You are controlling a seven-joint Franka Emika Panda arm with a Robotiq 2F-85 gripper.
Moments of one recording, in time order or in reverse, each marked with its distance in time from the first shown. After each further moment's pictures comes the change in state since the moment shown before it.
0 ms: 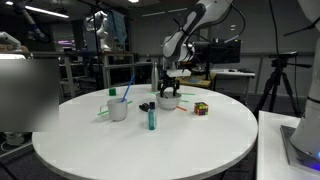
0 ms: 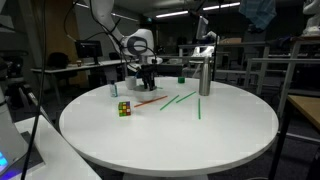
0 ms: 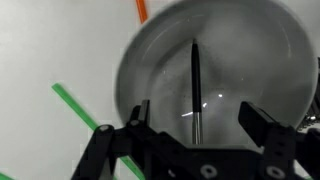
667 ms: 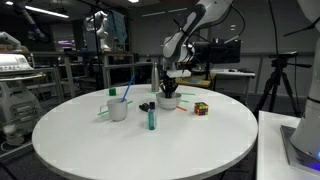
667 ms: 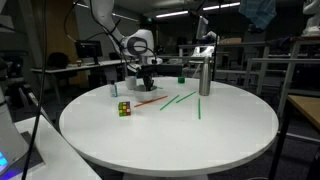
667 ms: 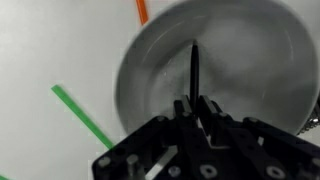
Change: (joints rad) arm 0.000 0.005 0.000 0.000 0.000 0.000 0.000
